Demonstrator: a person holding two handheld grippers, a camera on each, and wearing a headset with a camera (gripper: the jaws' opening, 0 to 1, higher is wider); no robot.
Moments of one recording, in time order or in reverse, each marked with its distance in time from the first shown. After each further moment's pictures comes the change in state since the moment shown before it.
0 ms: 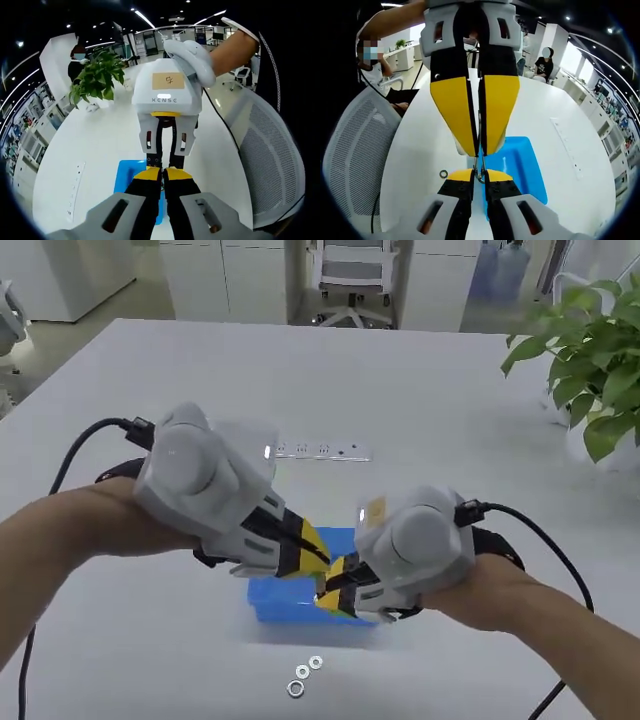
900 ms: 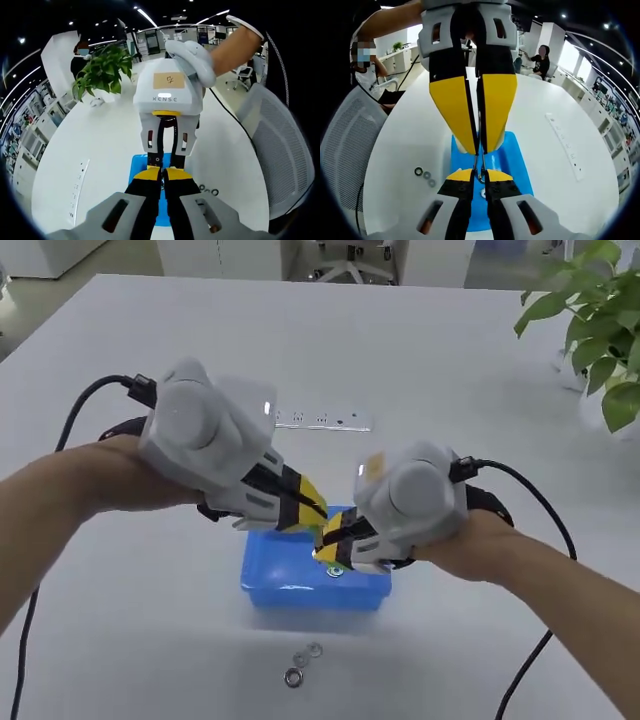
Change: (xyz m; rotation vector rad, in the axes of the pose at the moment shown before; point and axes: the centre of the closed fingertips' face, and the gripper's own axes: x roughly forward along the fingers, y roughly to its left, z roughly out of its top) left arm 0.021 0.046 -0.027 -0.013 0.009 0.007; right arm 0.029 -0.045 -0.020 0.025 -0.016 0.000
